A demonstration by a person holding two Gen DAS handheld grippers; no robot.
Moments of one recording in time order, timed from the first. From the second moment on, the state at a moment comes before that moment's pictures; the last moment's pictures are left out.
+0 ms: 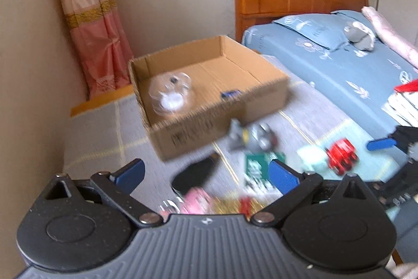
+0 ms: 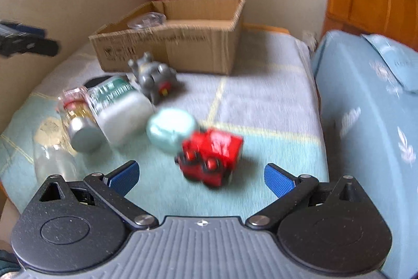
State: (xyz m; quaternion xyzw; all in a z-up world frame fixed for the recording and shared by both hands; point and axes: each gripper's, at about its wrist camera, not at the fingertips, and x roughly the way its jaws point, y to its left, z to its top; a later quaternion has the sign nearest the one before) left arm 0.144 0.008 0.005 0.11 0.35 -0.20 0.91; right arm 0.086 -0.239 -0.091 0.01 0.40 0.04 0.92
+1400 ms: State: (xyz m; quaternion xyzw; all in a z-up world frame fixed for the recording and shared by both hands) left arm 0.078 0.000 -0.083 0.07 0.38 -0.22 0.90; right arm 0.067 -0.221 -0.116 -0.01 0.37 0.01 0.93
